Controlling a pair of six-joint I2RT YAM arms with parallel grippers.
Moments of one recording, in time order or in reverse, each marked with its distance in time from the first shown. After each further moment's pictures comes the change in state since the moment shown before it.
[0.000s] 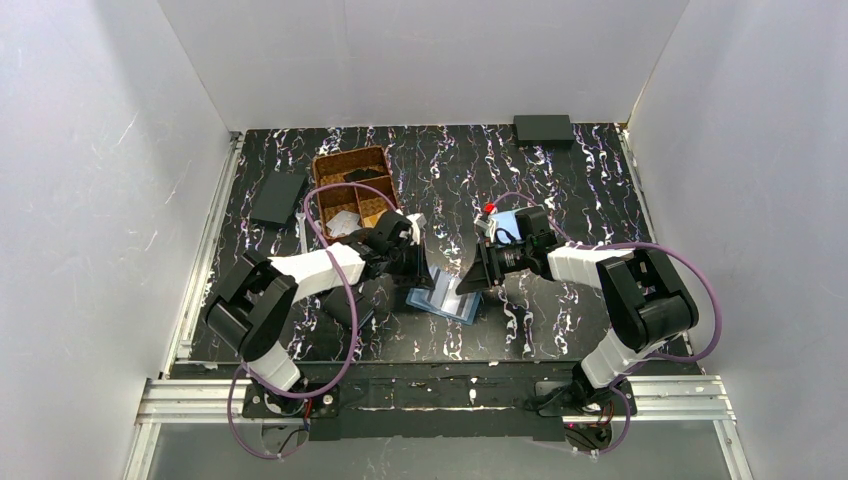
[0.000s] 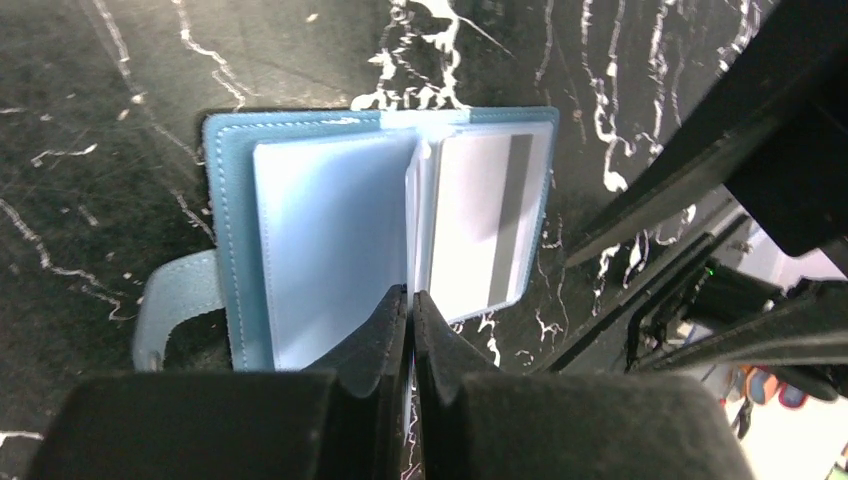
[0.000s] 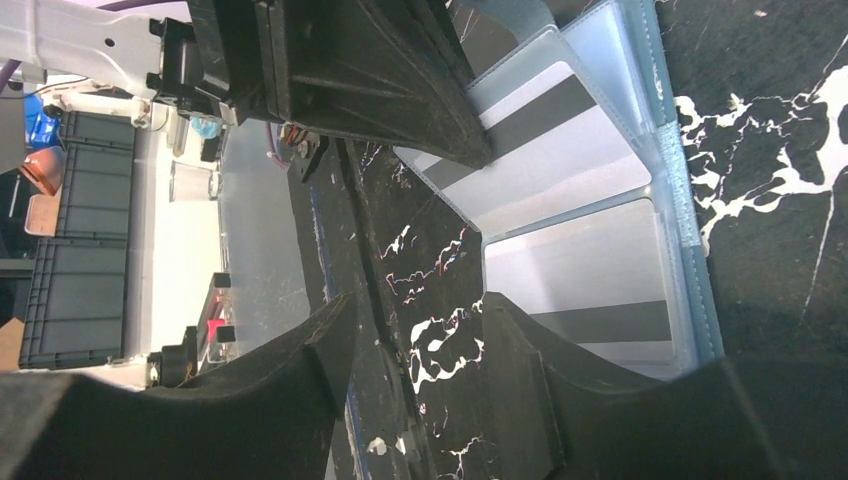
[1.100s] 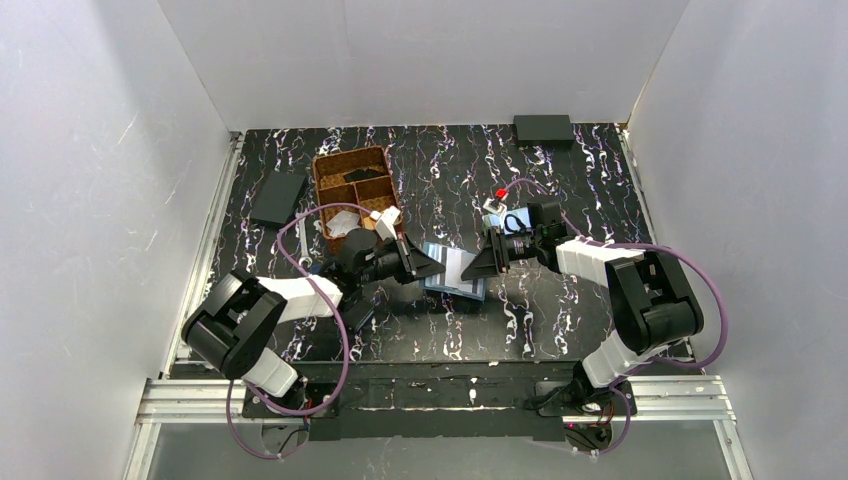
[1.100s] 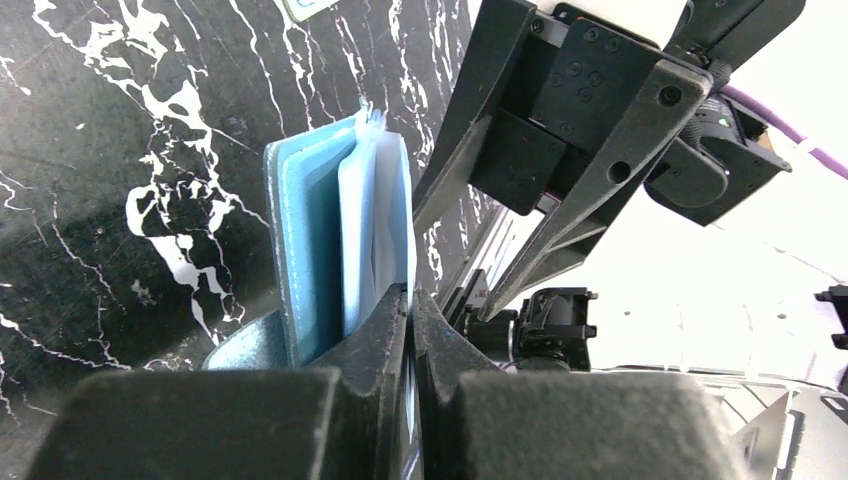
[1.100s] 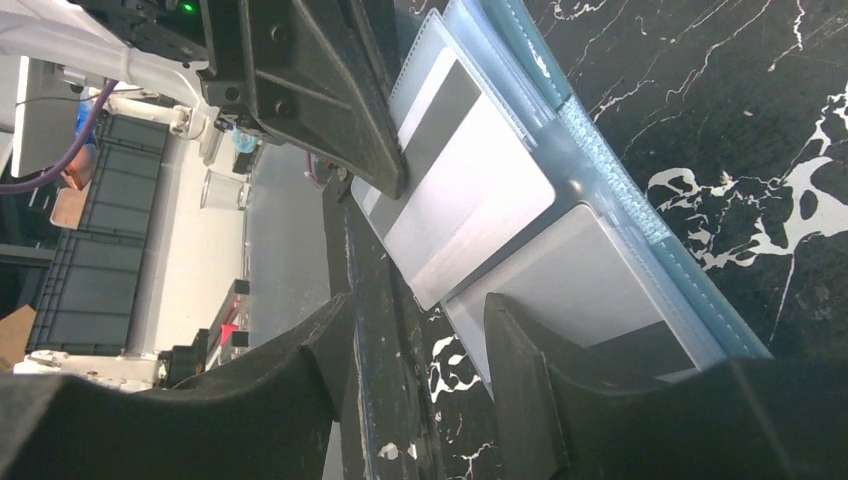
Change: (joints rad) left arm 0.051 -0.126 -0.364 0.873 0.169 -0.421; right arm -0.066 -0.025 0.042 0.027 -0.112 0.014
